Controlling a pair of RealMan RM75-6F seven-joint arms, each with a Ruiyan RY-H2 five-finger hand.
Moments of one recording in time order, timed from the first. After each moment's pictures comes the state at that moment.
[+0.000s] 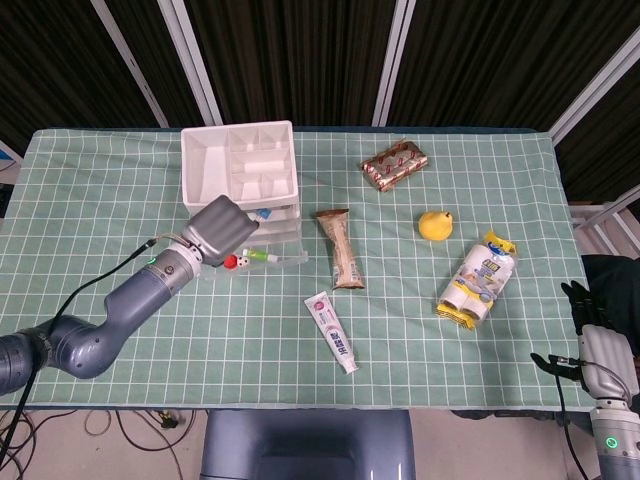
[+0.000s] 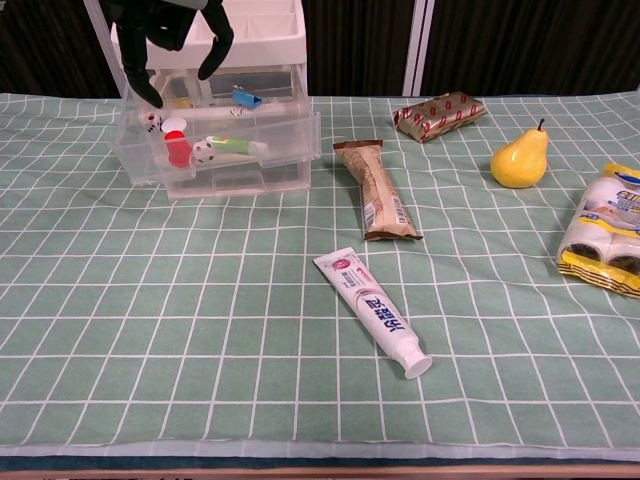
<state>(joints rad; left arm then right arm) -1.22 -1.01 -0.12 -1.78 0.74 0.59 0.83 0.07 -1.12 0.12 -1.72 -1.32 1.40 0.05</state>
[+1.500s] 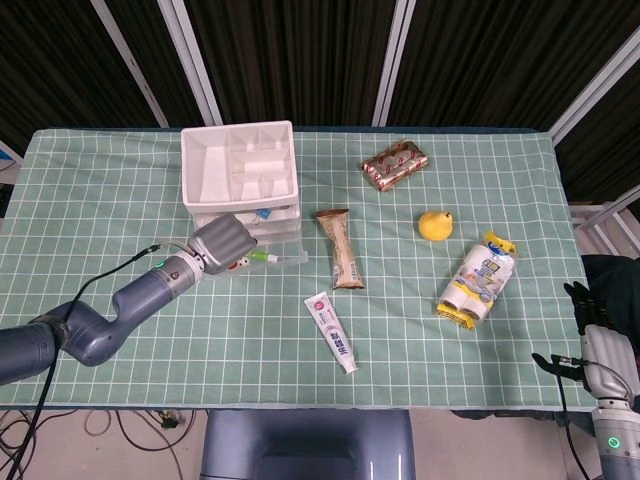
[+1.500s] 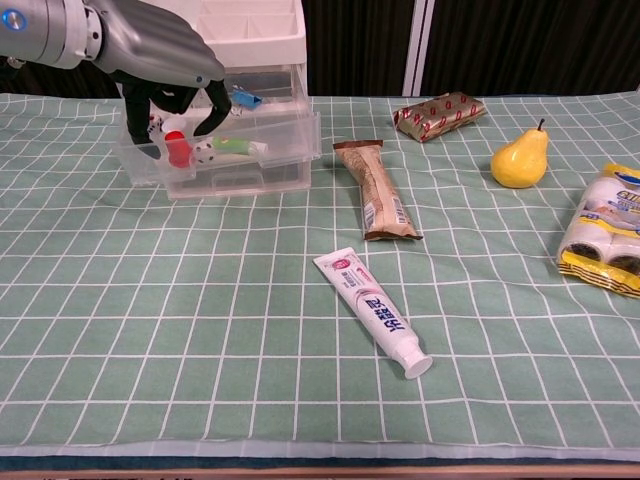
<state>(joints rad) -1.22 -1.16 0.01 -1.56 1.03 0.56 0.60 0.07 -1.11 0.13 -1.73 -1.30 1.39 0.07</state>
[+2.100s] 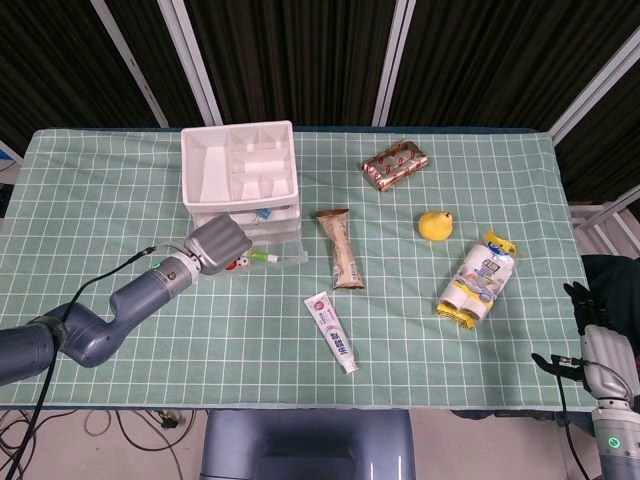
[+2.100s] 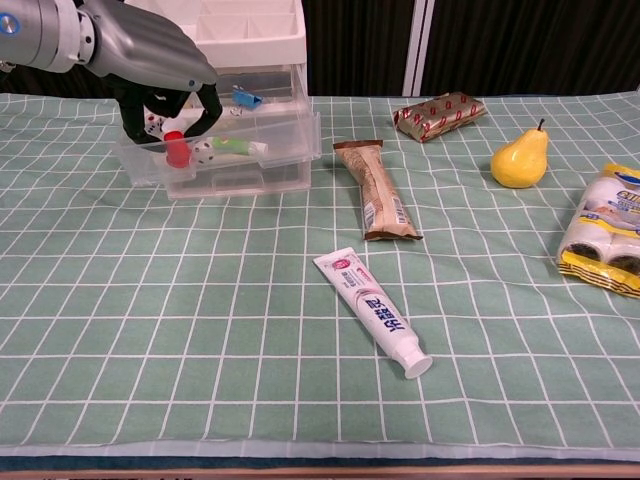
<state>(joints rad) -1.22 -1.15 0.04 -1.57 1.01 0.58 0.60 0.07 -1.11 0.13 -1.73 -1.30 1.39 0.07</state>
